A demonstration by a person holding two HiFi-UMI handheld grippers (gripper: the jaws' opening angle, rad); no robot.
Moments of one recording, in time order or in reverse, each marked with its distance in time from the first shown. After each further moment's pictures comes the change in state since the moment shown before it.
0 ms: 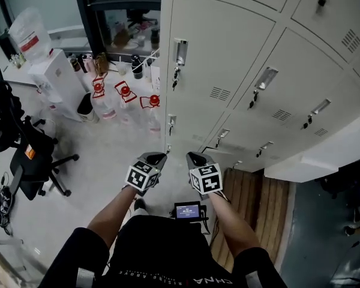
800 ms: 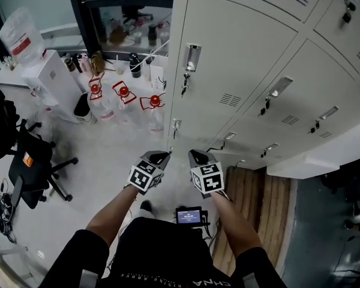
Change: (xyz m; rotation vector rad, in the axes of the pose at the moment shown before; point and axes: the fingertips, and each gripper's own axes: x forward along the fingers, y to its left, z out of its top) left arm 0.013 0.055 0.010 0.060 0.016 -0.070; right arm 0.054 0.000 0.030 0.000 0.017 -0.073
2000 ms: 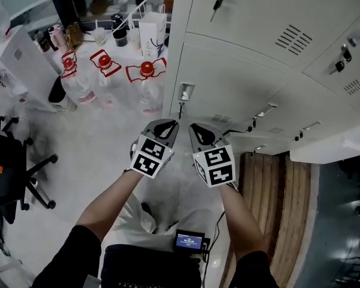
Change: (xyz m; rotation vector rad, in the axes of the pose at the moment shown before) left arm 0.190 0.128 -0.126 0.165 -0.142 0.075; right arm 0.213 -0.035 -0.119 -0.113 -0.116 -0.076
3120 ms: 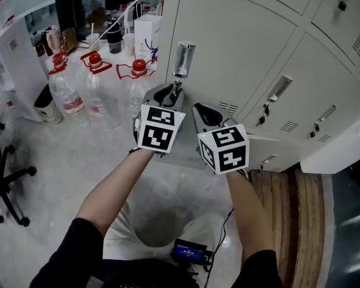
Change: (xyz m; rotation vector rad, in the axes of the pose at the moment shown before) left arm 0.066 0.020 -0.026 0.027 -0.311 0.288; right arm 0.039 -0.023 -0.076 -0.140 -0.222 -0.087
